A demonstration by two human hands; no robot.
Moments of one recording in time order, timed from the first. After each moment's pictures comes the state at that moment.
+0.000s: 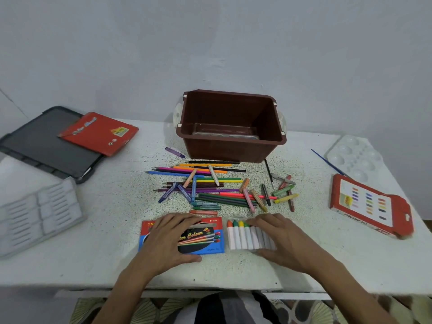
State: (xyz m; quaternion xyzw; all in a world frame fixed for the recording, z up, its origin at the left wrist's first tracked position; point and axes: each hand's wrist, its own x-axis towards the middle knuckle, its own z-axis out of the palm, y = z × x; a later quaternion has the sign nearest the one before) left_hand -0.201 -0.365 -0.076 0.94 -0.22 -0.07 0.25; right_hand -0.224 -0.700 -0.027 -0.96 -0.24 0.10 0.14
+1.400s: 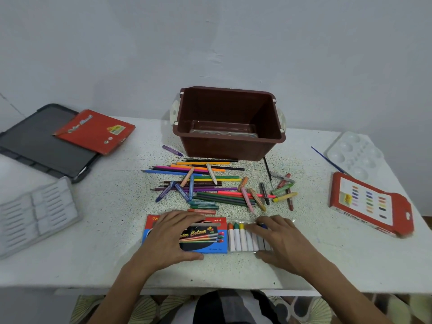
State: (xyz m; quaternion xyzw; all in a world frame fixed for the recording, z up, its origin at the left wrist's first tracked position) left_hand -0.194 -0.375 -0.072 0.93 -0.24 -0.08 0.27; right_hand -0.228 -0.699 -0.040 -0.97 -0.23 0.05 0.03
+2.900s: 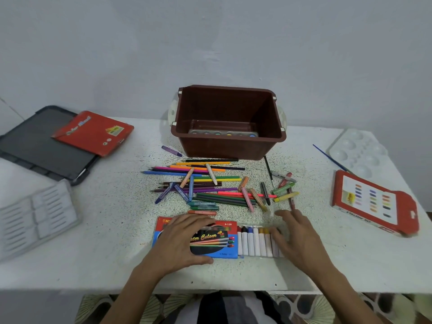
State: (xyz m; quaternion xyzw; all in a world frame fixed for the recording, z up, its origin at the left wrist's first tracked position) left_hand -0.195 -0.396 -0.070 0.92 -0.26 -0.11 0.27; right_hand -0.234 -0.708 -0.037 -0.98 0.02 0.00 0.21
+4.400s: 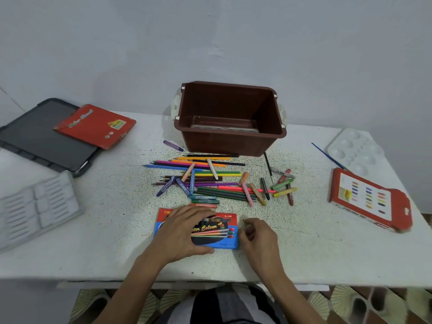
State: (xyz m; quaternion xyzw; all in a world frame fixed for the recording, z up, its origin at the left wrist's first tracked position) left_hand -0.193 -0.395 -0.074 0.92 -0.26 -0.09 0.27; right_hand -0.246 -0.619 -0.057 -0.91 0.13 0.00 0.39
